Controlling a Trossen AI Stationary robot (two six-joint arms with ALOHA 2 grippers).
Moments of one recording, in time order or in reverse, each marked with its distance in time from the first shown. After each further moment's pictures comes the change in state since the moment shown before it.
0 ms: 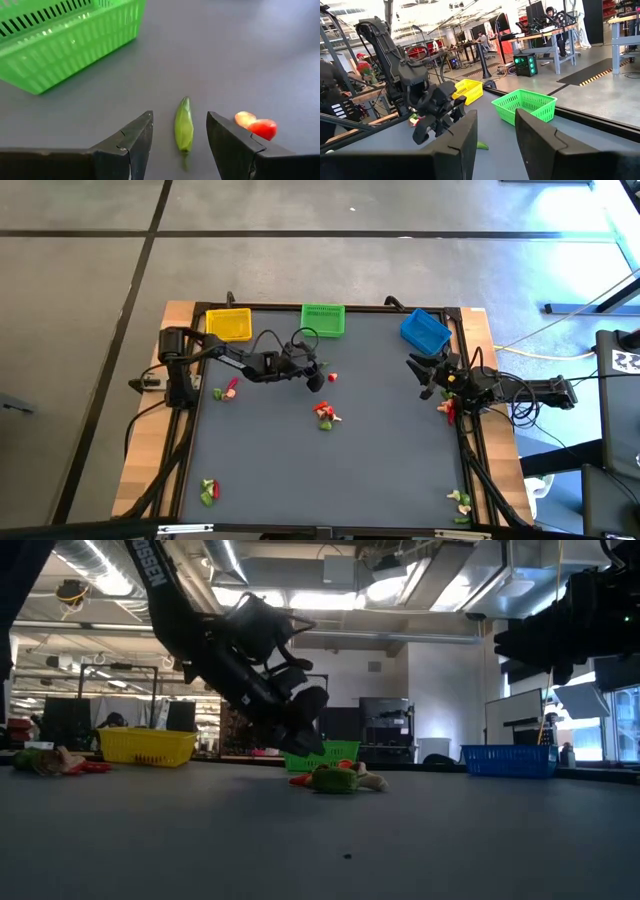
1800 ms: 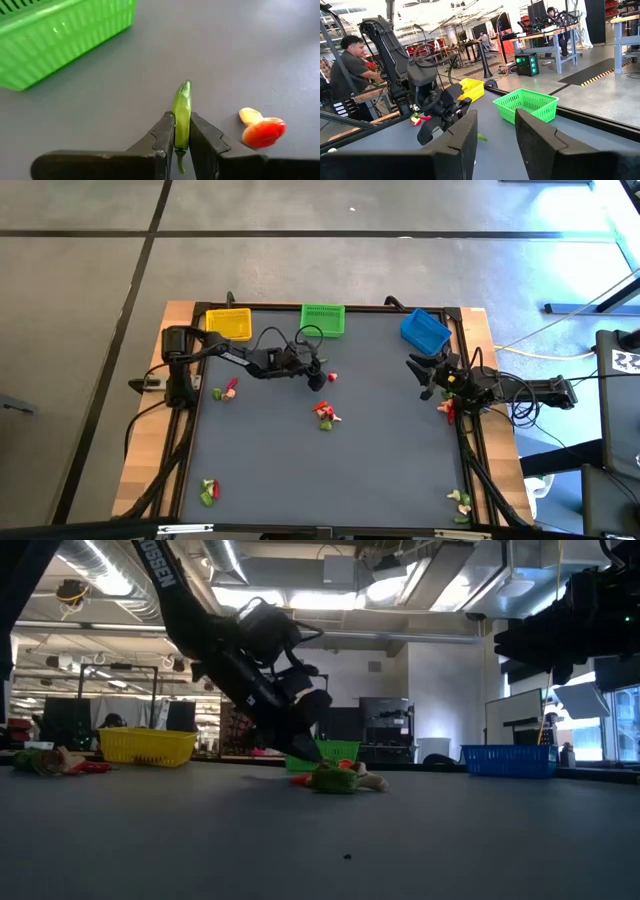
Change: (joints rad) left arm 0.028 -0.001 0.054 -0.119 0.069 -0.012; right arm 0.000 0.000 -0.001 -0.004 -0.003 -0.003
